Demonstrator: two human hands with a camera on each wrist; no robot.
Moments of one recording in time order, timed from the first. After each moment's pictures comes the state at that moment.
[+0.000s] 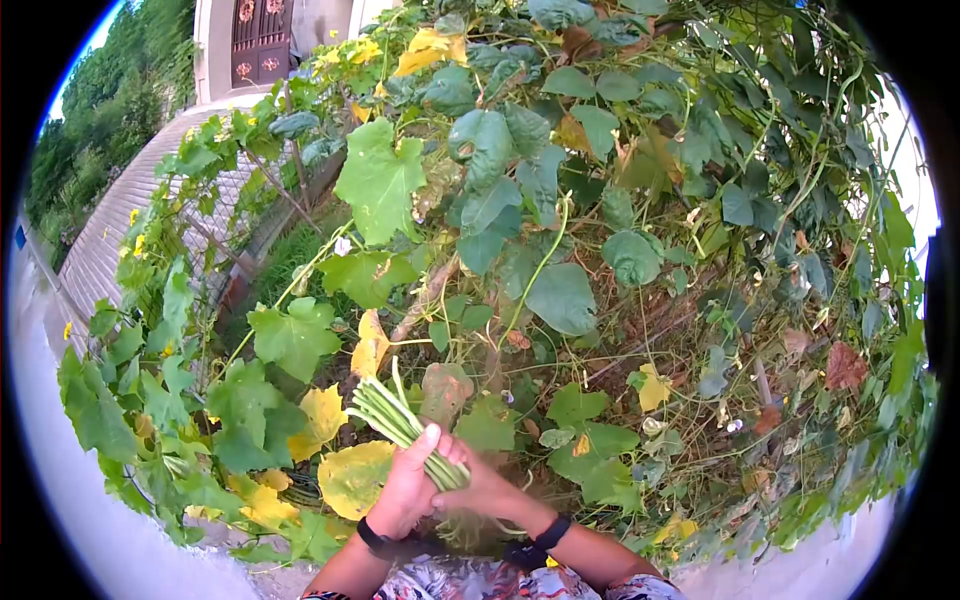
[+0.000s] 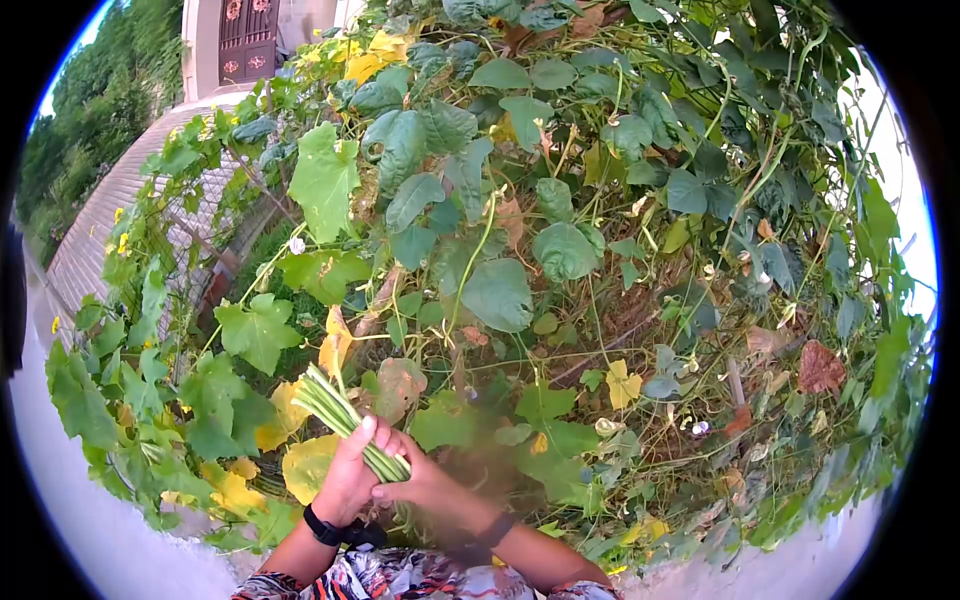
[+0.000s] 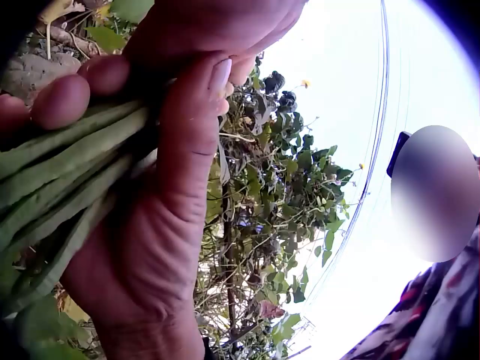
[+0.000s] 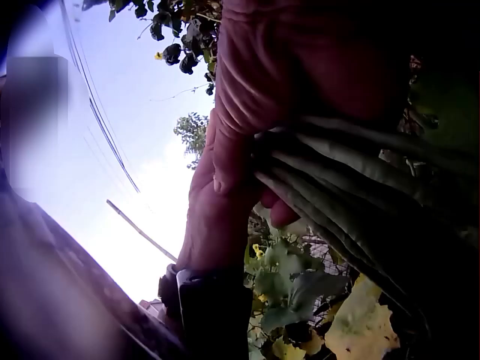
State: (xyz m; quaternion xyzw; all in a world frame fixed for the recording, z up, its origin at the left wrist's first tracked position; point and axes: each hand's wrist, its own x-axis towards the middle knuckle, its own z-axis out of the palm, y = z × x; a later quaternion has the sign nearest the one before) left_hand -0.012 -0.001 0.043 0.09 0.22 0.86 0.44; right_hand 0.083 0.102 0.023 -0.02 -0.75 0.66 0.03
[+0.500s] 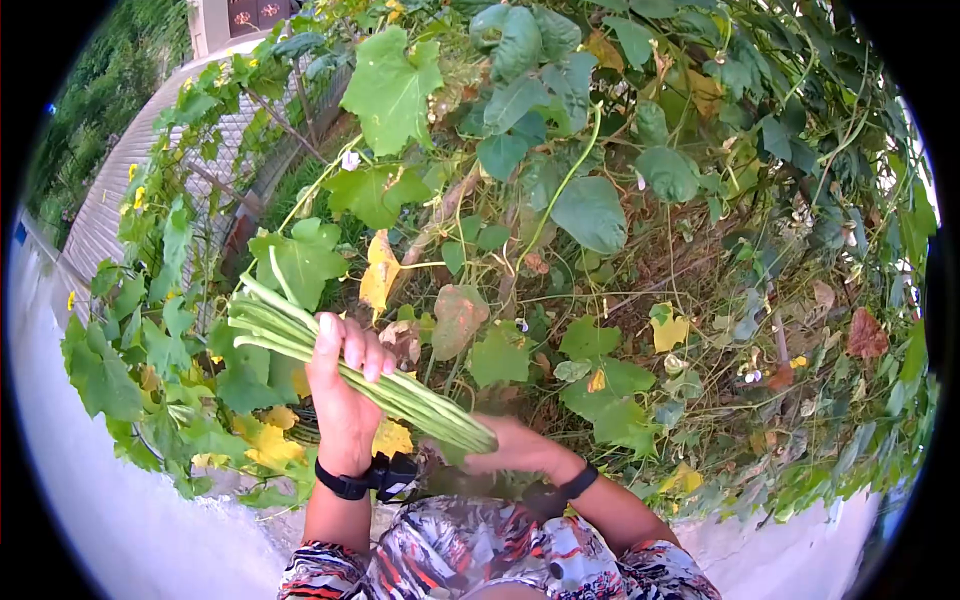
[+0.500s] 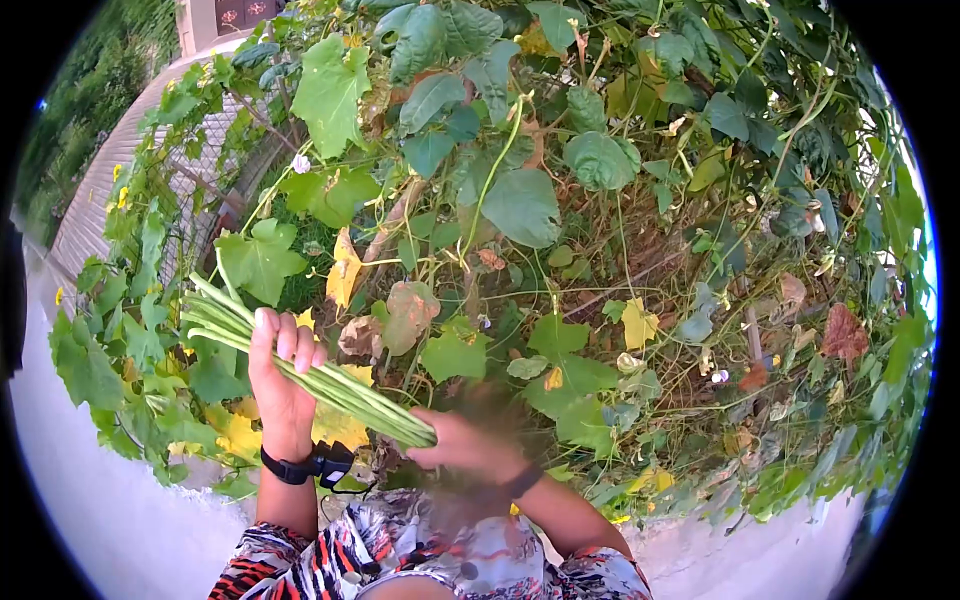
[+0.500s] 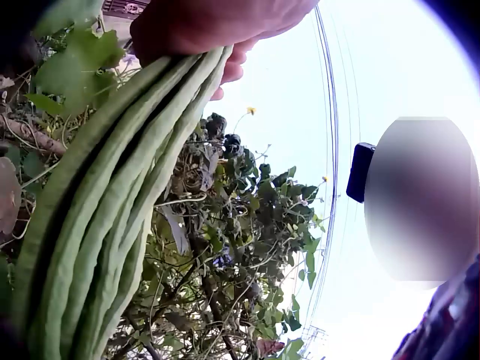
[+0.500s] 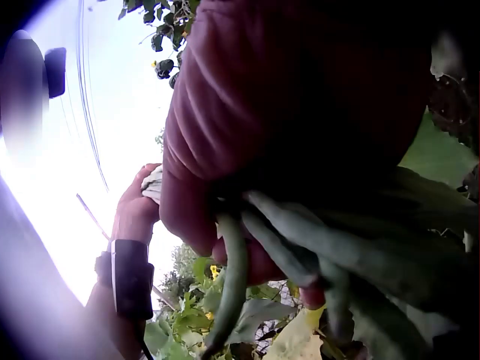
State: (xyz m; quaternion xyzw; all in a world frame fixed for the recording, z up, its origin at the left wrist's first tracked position) left_hand -0.051 -0.043 0.098 0.12 0.24 0.94 0.21; right_hand 0.119 0.108 0.023 -0.07 -0.76 0.63 -0.15
